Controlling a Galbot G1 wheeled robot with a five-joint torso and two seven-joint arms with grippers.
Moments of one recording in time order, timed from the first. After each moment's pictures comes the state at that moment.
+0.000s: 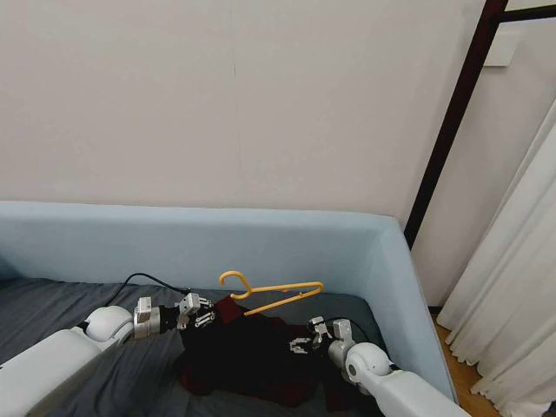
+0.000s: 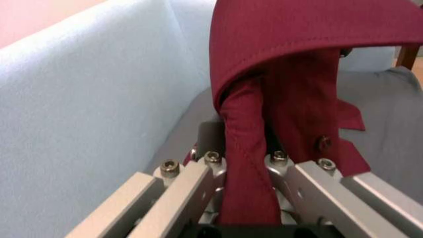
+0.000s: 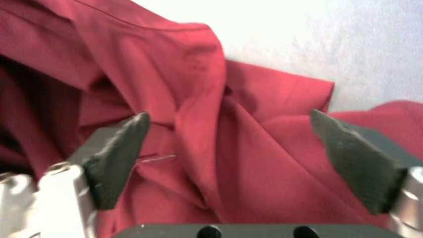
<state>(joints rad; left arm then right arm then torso) 0.45 -0.64 0.43 -1.23 -0.72 -0.43 0.81 -0.62 1.14 -0.33 1.15 0.87 -0.32 -0.09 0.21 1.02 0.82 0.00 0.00</state>
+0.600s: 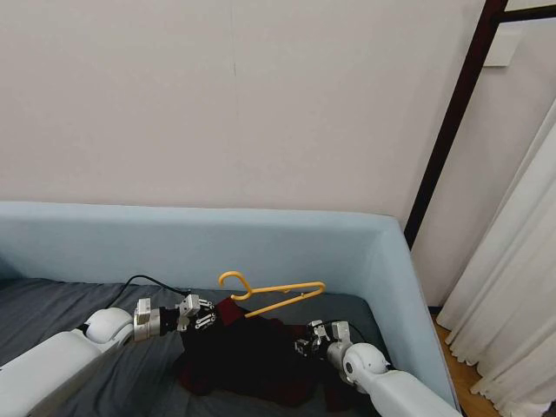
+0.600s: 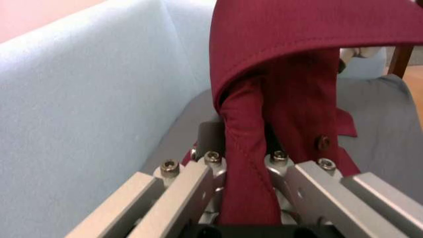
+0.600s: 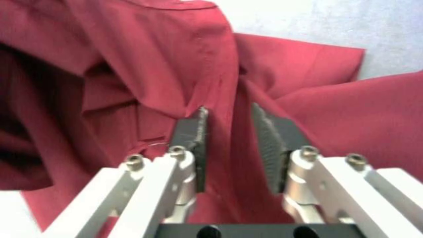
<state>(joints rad) 0.45 -0.65 0.43 -1.22 -0.75 -0.44 0.83 -0.63 1.17 -0.30 1.10 0.88 -0.35 -0.14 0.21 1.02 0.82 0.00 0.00</state>
